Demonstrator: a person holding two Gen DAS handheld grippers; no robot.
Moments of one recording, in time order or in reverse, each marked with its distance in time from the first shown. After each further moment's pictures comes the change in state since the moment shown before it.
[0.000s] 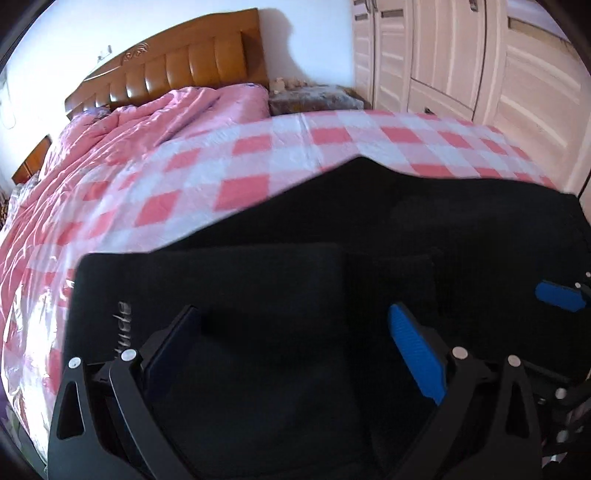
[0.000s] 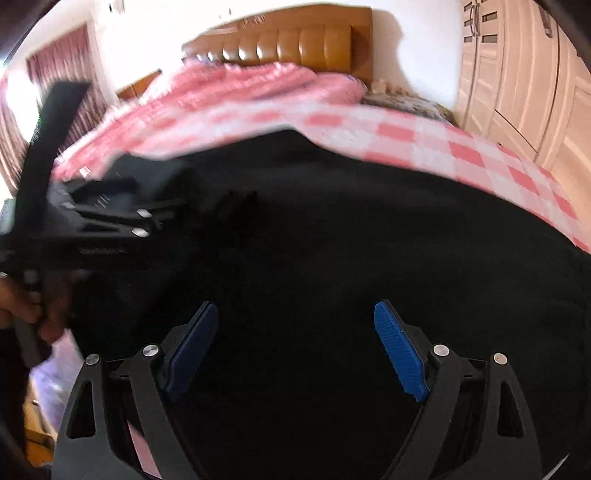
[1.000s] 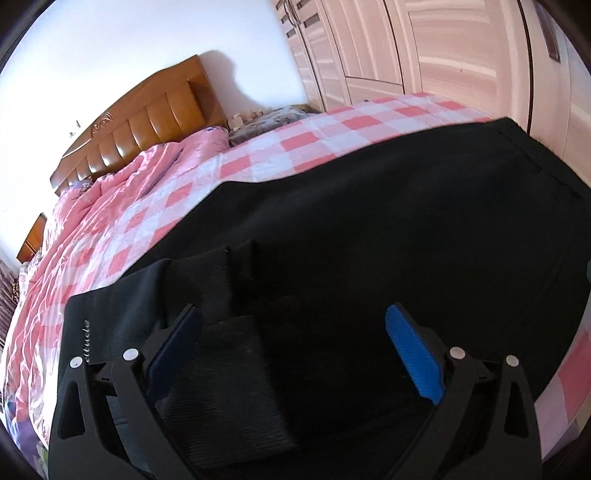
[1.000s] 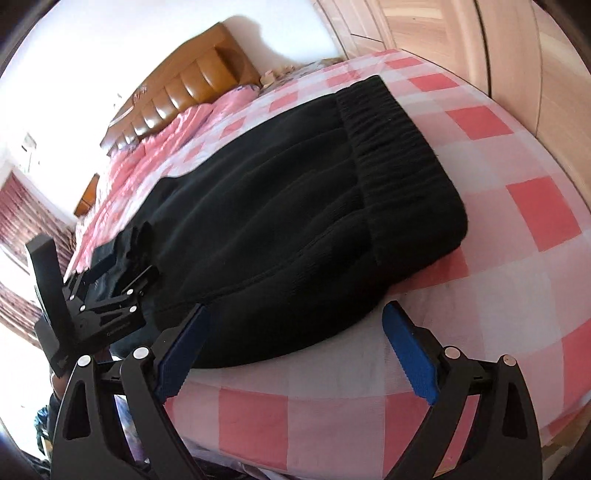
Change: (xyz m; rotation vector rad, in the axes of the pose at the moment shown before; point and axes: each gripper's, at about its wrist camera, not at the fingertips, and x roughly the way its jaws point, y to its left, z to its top) left arm -0.029 -0.130 -0.030 0.239 -0.102 0.043; right arm -0.101 -0.138 -0.115 0.553 -0.016 0.061
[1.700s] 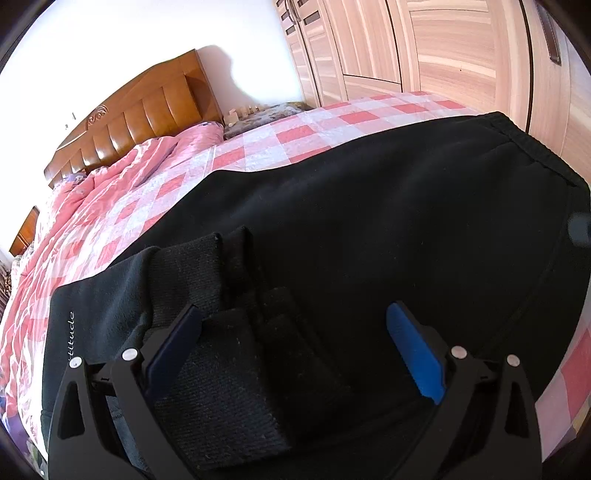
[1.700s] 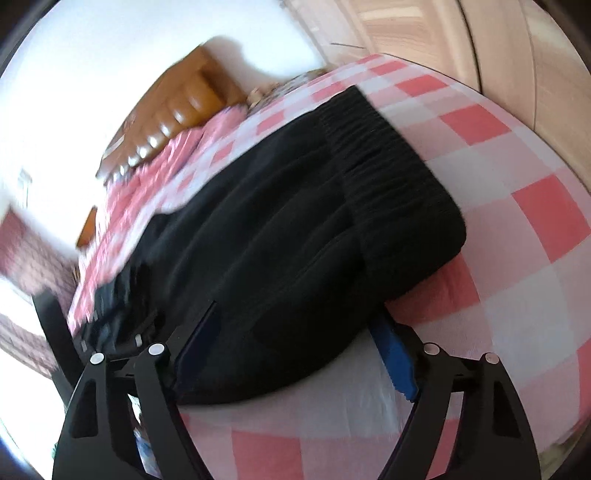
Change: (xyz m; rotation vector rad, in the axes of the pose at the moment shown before) left arm 0.005 0.004 -0.008 -0.023 -0.001 -0.031; right arm 0.015 -0.009 0.023 0.135 -0.101 0.005
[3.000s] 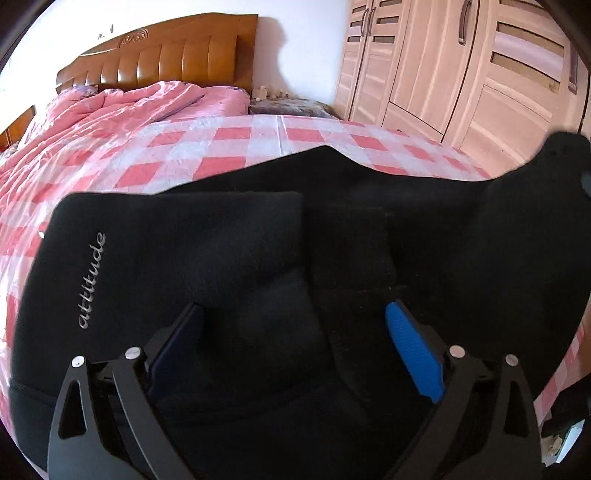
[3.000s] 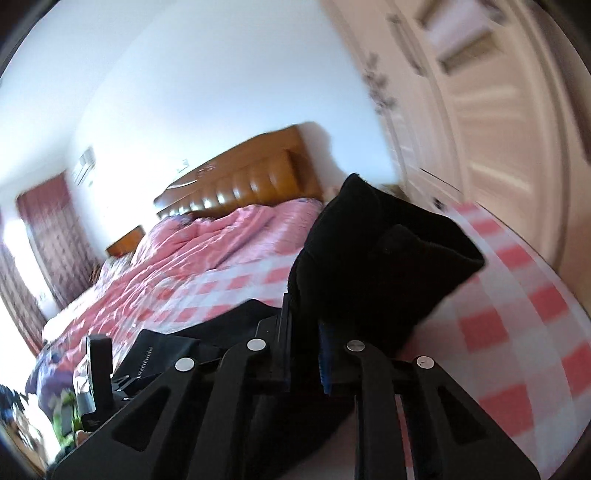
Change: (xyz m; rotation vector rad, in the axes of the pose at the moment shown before) left arm 0.012 0.121 -0.032 -0.332 0.029 -0.170; right arm -0.032 0.148 0.021 -0.397 -0.383 0.165
